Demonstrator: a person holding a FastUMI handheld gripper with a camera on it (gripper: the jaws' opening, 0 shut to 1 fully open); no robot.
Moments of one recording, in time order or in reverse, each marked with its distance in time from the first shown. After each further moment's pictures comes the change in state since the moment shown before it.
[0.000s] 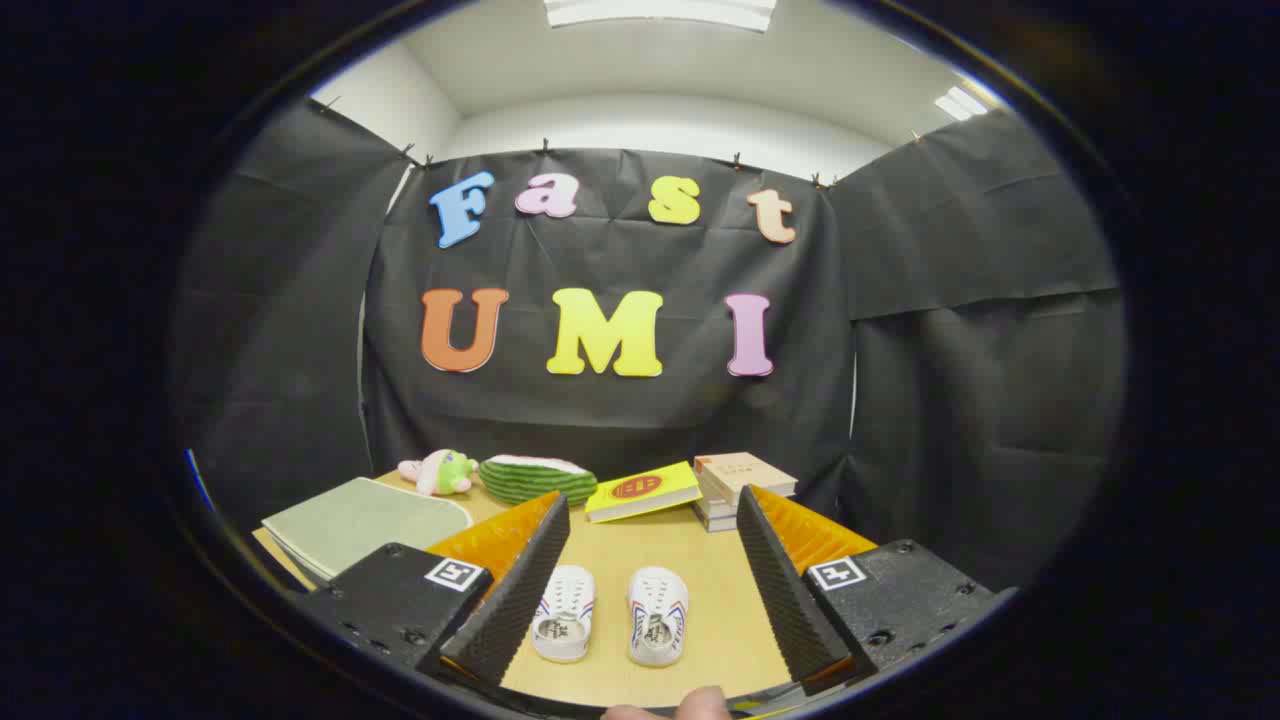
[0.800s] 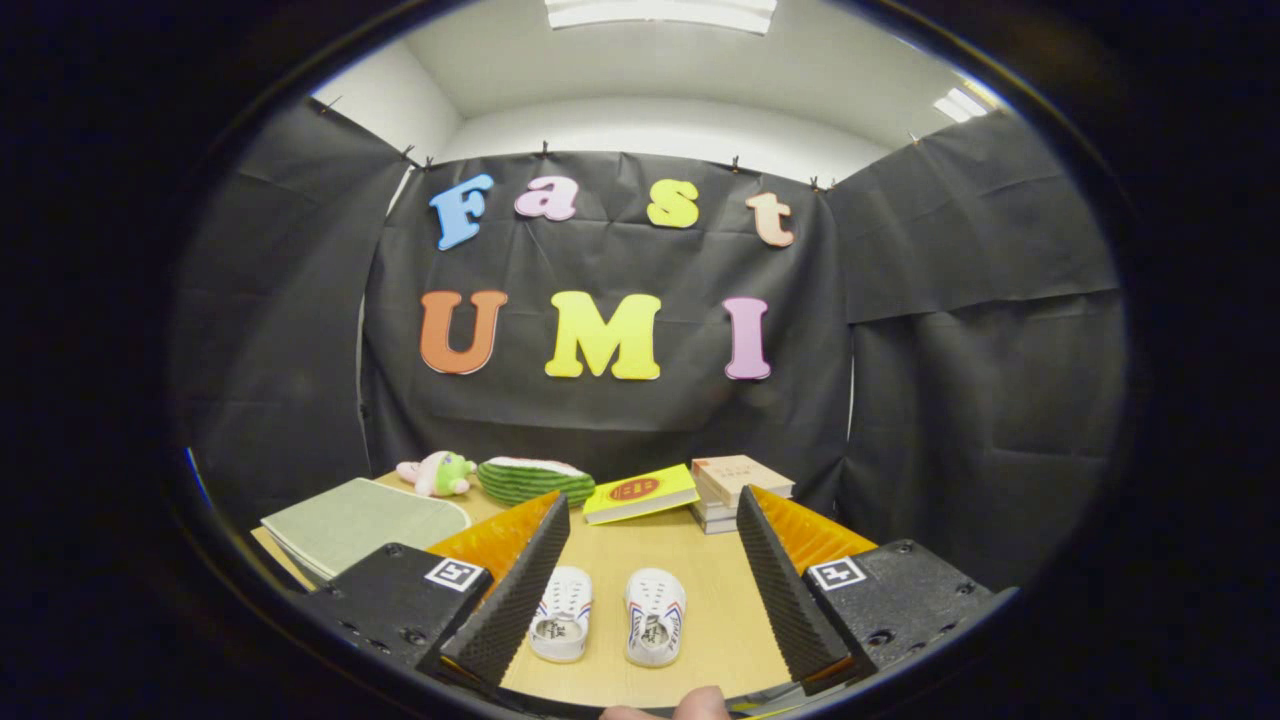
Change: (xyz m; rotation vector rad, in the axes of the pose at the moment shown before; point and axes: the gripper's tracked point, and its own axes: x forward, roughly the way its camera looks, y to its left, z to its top) arm -0.002 -0.002 0.001 -0.006 -0.007 -0.004
